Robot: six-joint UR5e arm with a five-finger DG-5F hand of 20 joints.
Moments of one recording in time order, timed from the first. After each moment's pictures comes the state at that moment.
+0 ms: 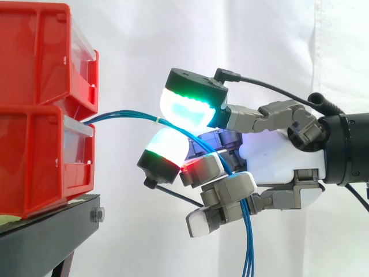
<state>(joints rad) 0.18 -2.33 -1.10 -2.89 -1.22 -0.03</state>
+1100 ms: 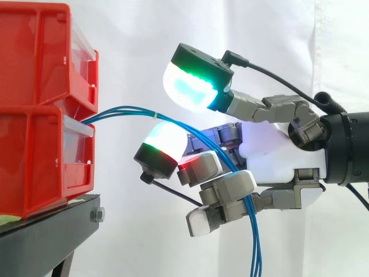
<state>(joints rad) 0.18 -2.33 -1.10 -2.88 -1.21 -0.02</state>
